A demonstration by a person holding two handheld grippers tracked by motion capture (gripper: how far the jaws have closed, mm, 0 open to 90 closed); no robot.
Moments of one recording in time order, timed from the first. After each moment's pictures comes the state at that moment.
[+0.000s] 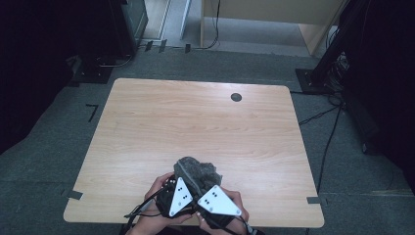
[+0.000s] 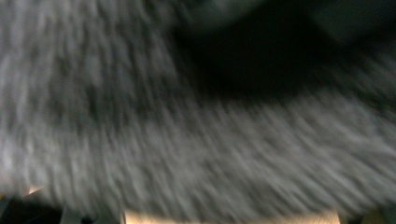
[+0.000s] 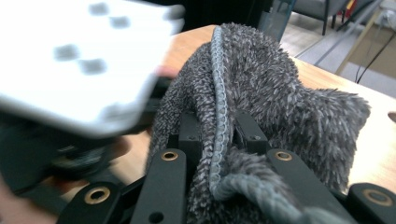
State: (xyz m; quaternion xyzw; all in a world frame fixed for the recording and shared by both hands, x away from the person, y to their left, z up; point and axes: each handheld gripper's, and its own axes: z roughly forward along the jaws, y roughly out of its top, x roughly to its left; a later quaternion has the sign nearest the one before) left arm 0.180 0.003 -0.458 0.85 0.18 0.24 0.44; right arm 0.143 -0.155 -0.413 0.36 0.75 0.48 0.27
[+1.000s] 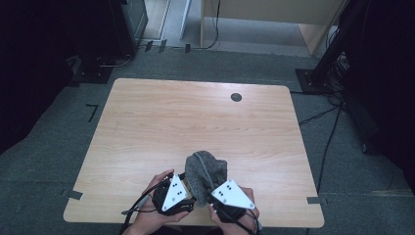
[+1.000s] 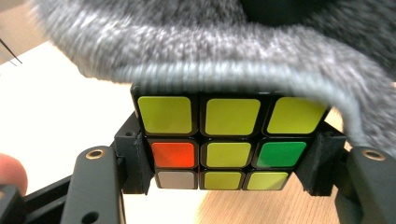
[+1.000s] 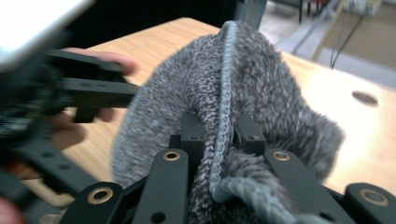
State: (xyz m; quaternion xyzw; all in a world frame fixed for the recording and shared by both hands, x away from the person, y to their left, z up) left arm 0.188 0.013 -0.457 0.84 0.19 0.21 0.46; right arm 0.145 -0.166 -0.412 0.38 0.75 0.47 0.29
